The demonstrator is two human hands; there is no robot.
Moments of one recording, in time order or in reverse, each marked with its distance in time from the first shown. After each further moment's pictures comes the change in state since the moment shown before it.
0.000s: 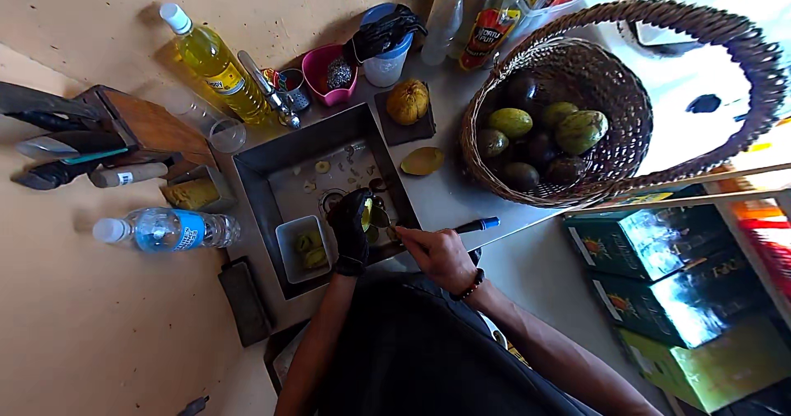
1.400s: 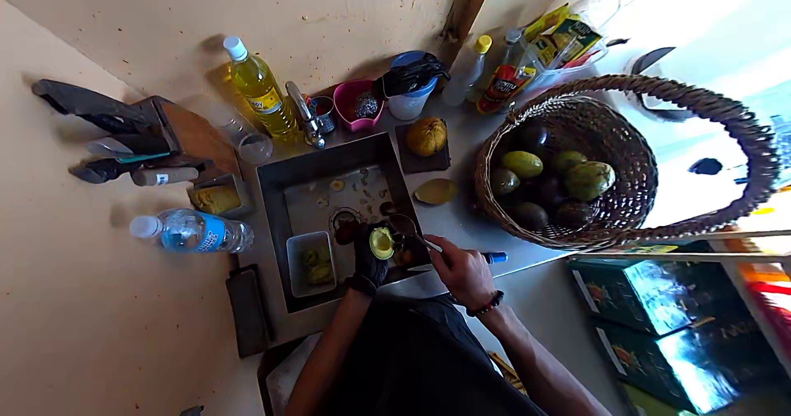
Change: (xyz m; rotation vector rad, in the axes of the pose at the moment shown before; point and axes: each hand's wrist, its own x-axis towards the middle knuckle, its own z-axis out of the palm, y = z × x) left_hand -0.004 -0.024 0.003 -0.583 0.093 -0.504; right_hand 0.011 0.019 -0.015 -0.225 0.050 0.039
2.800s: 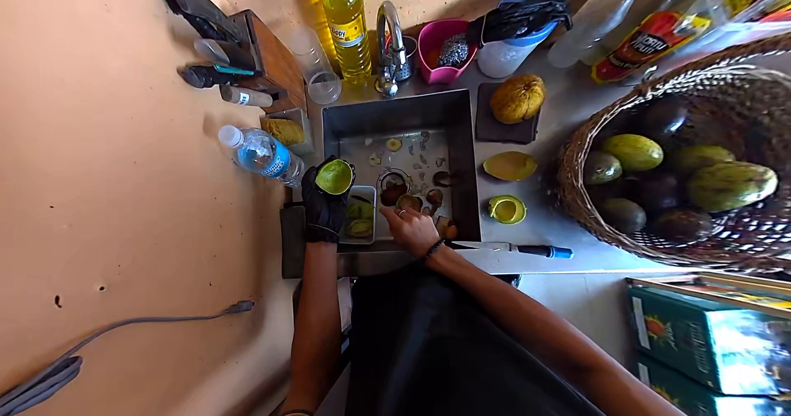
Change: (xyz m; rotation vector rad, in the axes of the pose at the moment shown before) left_hand -0.059 0.170 -0.035 -0.063 0.318 0.340; right_hand 0.040 -0.076 0.147 -0.030 -0.142 -0.560
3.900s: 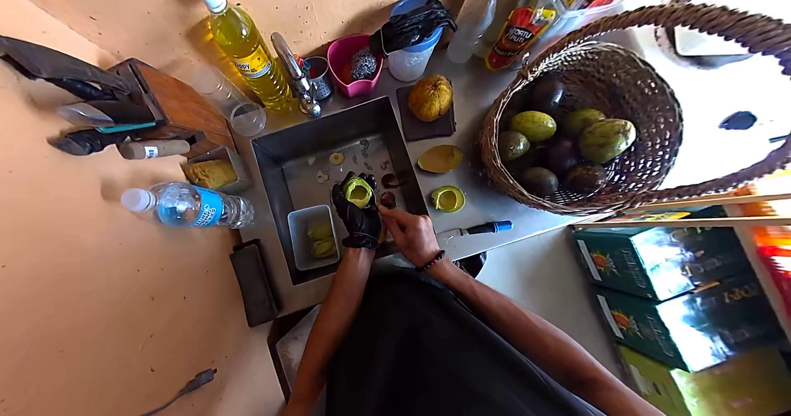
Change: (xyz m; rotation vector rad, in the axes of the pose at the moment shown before) left_hand -0.021 -0.158 0.037 0.047 -0.294 -0.010; right_hand -0.041 0.023 -0.067 0.384 0.211 0.554
